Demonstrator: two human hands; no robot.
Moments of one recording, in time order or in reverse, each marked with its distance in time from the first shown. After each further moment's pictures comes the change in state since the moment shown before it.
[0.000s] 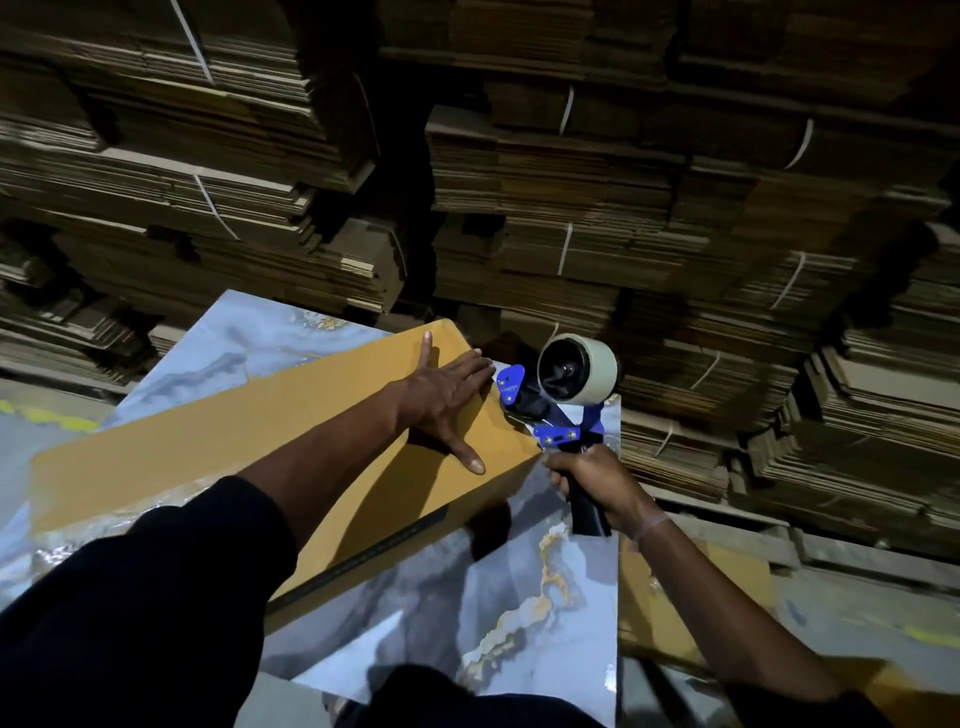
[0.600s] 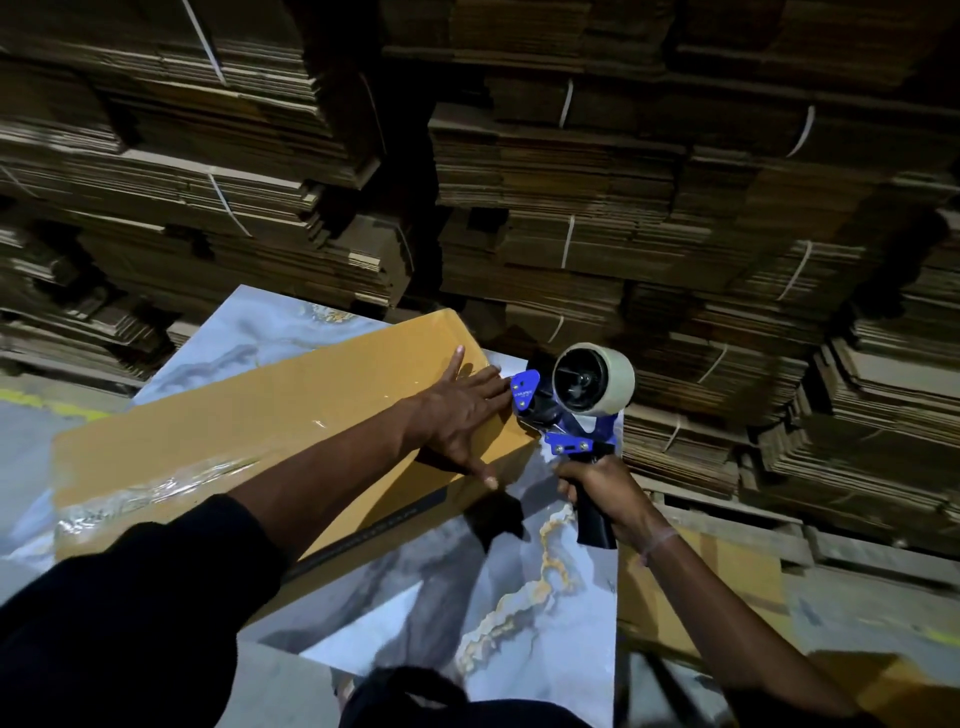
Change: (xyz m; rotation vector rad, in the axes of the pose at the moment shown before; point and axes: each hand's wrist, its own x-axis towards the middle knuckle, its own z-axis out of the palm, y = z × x) left_hand -0.014 0.048 0.011 0.125 0.051 0.124; right_hand -0.017 0.035 -0.010 0.014 0.030 -0.021
